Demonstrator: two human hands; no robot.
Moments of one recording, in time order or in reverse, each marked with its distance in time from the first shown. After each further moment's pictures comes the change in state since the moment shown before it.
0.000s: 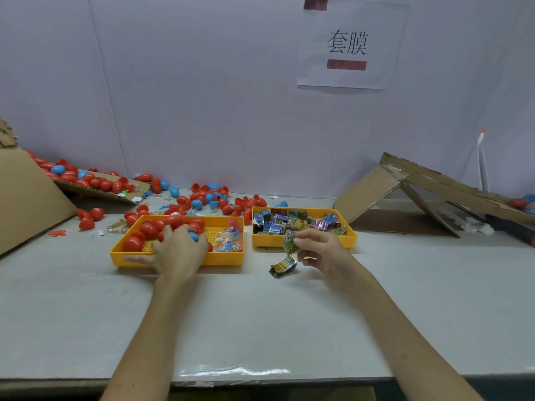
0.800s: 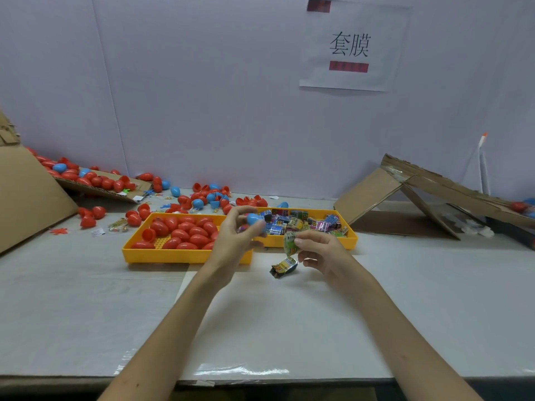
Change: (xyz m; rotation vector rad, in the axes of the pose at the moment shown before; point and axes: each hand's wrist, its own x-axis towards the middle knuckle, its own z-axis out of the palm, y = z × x) left_hand -0.049 0.052 0.013 -1.166 -0.453 0.420; right_hand -0.002 -0.003 0.003 0.018 0.023 0.025
